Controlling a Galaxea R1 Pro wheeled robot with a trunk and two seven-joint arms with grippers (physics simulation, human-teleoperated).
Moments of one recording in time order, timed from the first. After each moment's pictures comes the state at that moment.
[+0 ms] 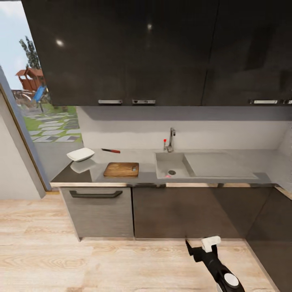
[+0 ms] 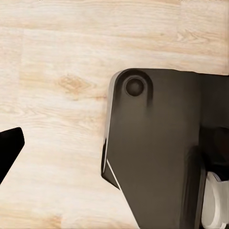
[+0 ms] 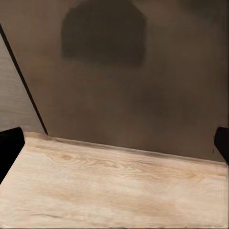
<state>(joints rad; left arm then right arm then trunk) 0.42 0.00 0.11 -0.50 0.01 -0.40 0.00 -0.22 -0.08 0.03 -0.88 0.01 -0.12 0.13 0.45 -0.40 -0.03</state>
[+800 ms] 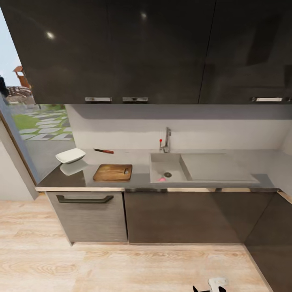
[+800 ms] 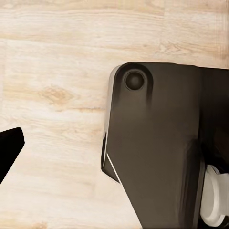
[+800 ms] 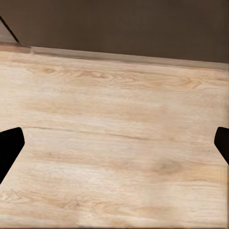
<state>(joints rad) 0.42 0.00 0.11 -0.50 0.01 -0.40 0.00 -0.22 -0.08 0.02 -0.46 0.00 -0.16 0.12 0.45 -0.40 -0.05</state>
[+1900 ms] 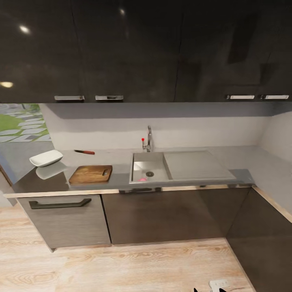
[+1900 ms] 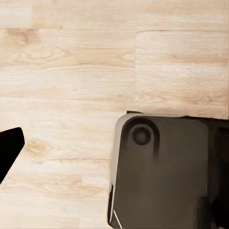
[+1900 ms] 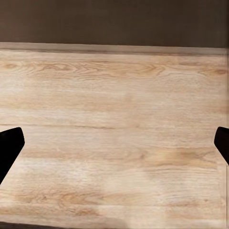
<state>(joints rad) 0.36 0.01 0.11 -0.63 0.01 -0.35 0.01 -0.21 -0.08 0.02 -0.45 0.00 -0.16 0.10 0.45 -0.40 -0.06</state>
